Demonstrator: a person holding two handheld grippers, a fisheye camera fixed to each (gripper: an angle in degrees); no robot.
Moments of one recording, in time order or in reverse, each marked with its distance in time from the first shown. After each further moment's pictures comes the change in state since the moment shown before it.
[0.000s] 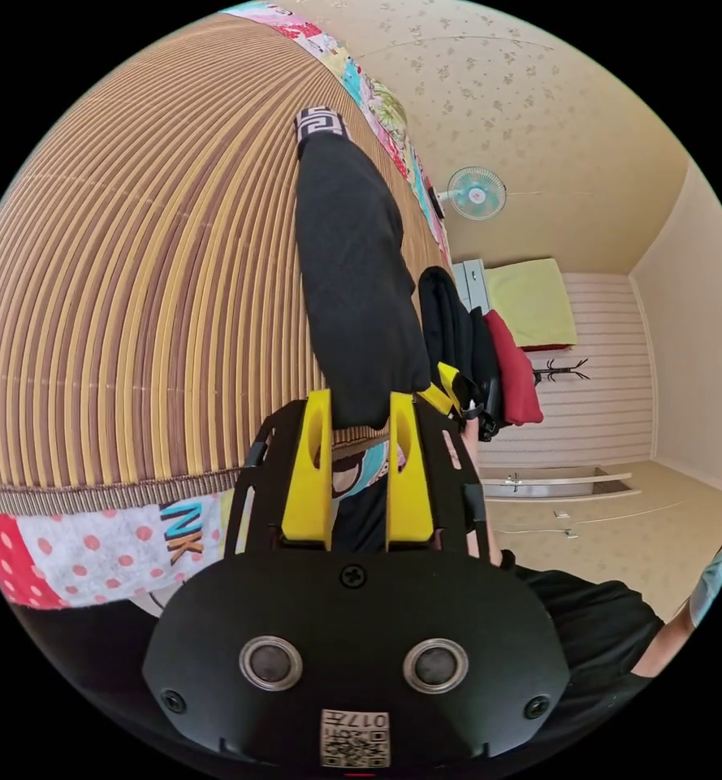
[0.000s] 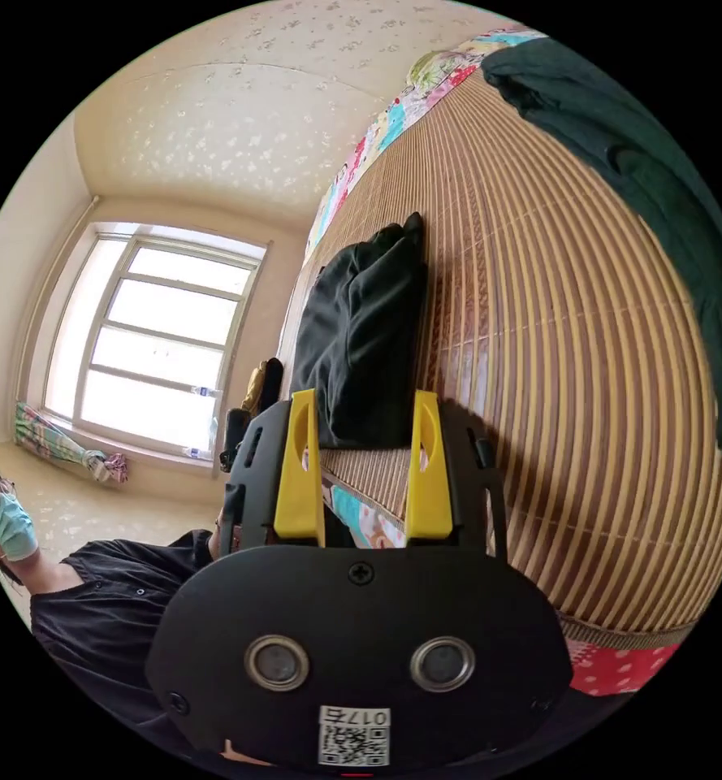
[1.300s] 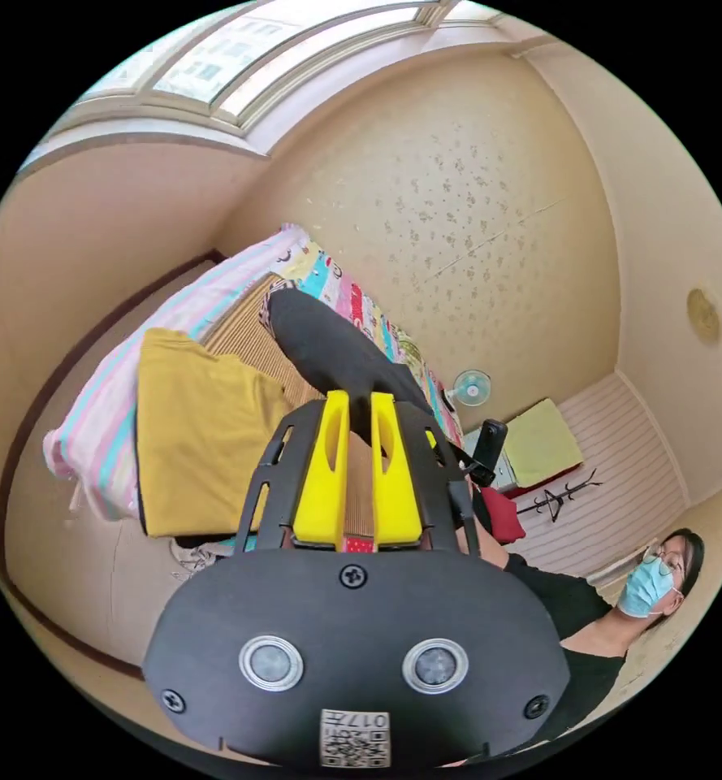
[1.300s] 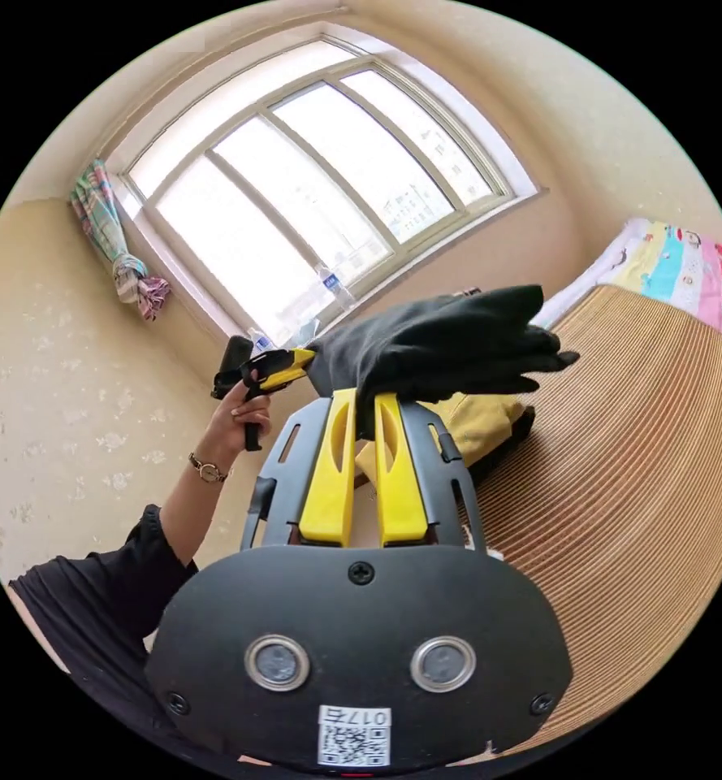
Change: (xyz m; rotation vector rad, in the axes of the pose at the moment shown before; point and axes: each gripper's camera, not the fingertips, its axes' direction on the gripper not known) left arm -0.030 0.137 -0.654 0.654 -0.212 0.014; right arm -0.543 -0.014 0.399 -0.294 -0.167 -0.717
